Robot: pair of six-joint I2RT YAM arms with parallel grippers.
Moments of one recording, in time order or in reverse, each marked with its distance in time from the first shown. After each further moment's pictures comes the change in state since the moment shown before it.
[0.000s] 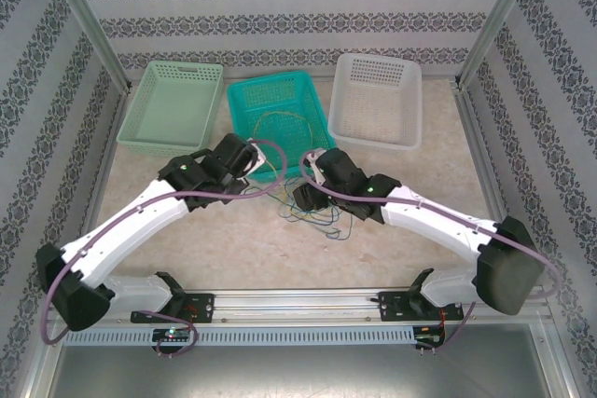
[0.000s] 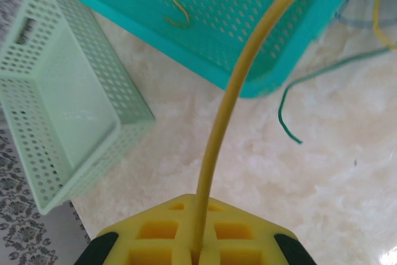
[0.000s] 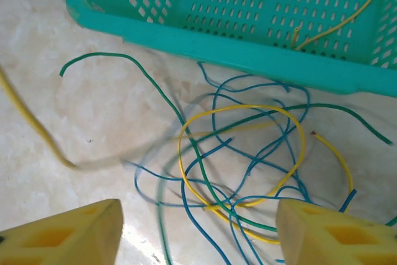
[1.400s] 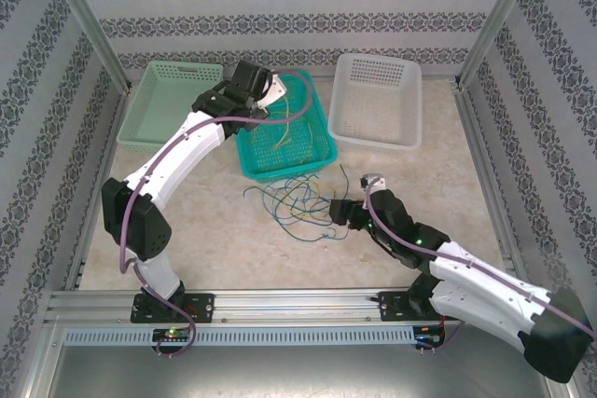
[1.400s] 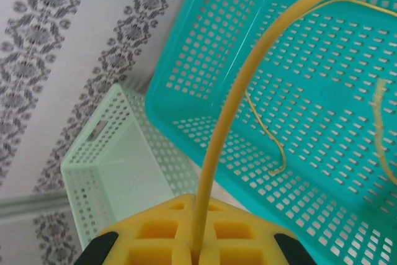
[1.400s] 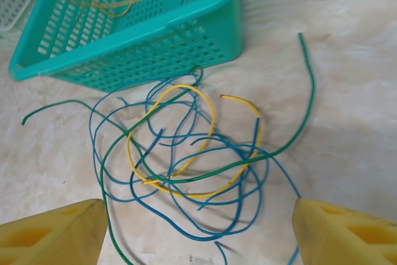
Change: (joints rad) left arm 0.226 0.551 0.526 0.231 0.089 0.325; right arm -0.059 -0.542 -0.503 0.186 0.156 0.315
